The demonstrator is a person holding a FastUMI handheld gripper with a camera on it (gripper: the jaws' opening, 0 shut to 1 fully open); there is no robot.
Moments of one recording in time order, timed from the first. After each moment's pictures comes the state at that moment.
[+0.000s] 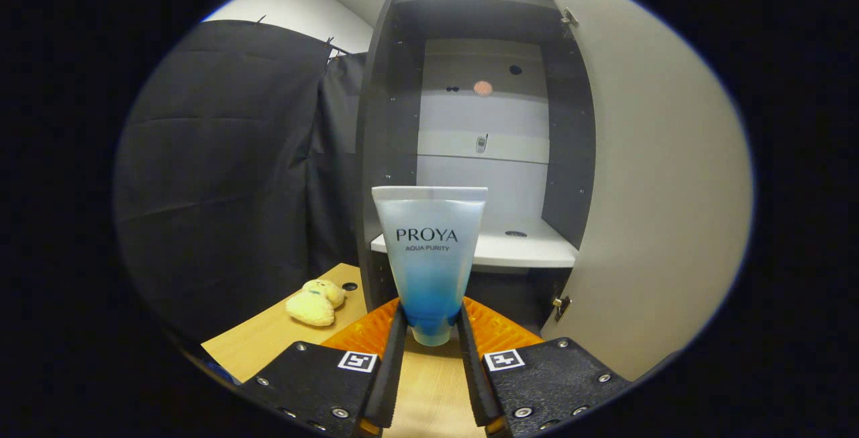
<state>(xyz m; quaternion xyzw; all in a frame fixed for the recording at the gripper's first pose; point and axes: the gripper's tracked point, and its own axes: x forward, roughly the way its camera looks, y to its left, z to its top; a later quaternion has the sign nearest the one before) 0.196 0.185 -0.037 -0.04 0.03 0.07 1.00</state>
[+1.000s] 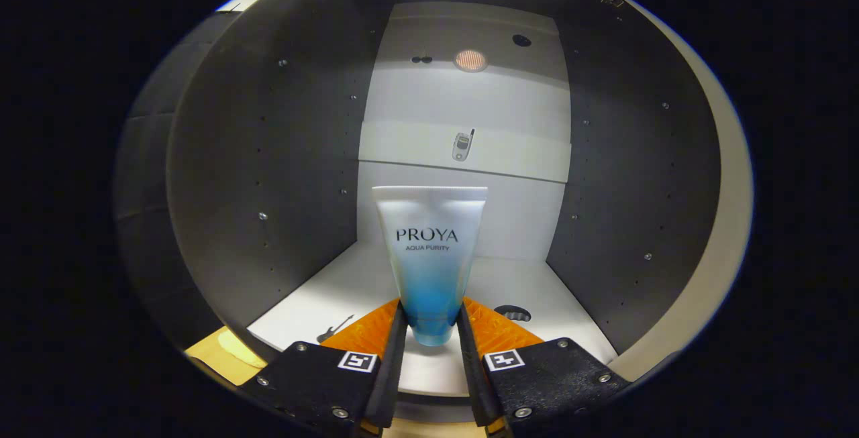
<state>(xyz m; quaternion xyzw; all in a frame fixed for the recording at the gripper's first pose) 0.422 0.152 -0.005 -0.06 0.06 0.02 1.00</state>
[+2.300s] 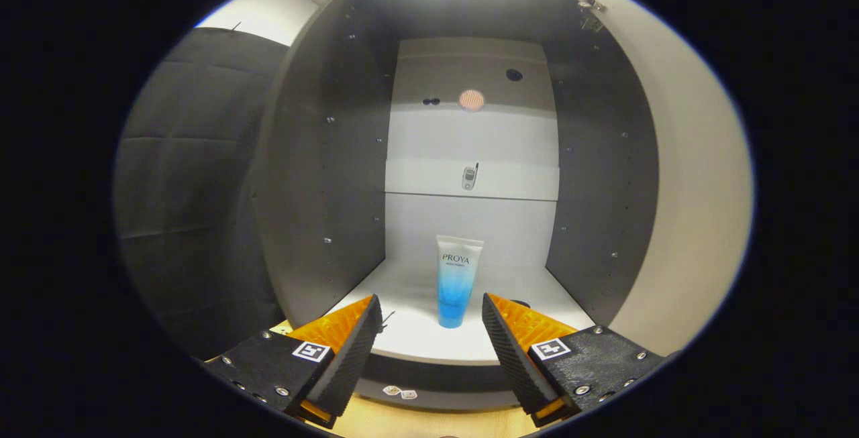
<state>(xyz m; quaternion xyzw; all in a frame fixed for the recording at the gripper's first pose) 0.318 0.174 0.033 -0.03 0.00 0.04 1.00</state>
